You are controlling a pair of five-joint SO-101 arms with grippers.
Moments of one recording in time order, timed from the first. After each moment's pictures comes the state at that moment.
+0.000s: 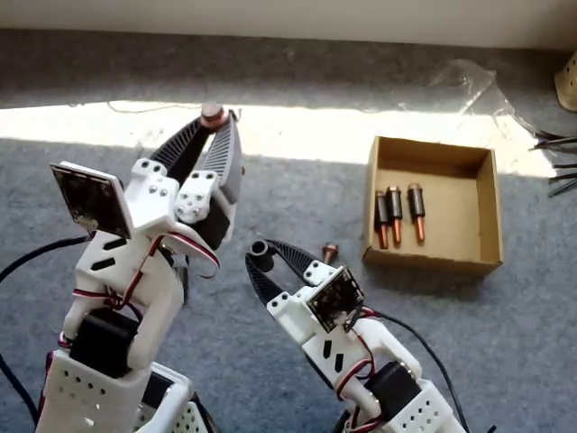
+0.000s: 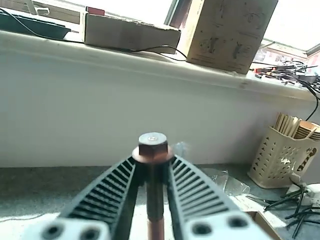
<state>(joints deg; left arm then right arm) 16.6 -70.0 46.9 27.0 17.5 -45.1 -104.4 95.6 23.4 8.6</state>
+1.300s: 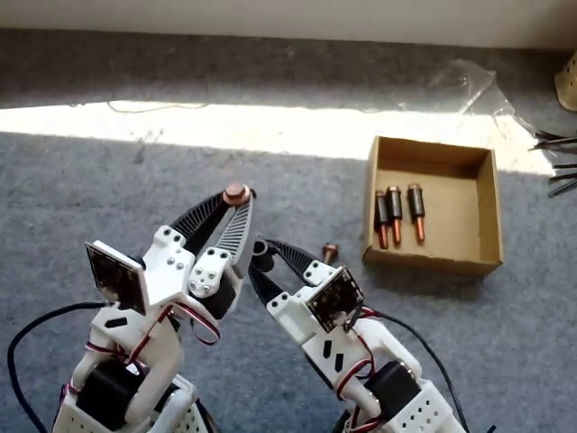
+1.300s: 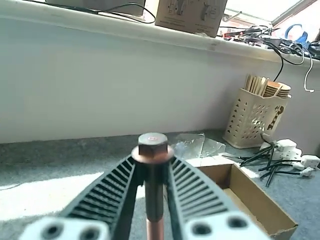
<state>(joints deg) 24.1 -98.9 69.7 35.1 15.3 -45.1 -104.4 95.7 23.4 8.9</state>
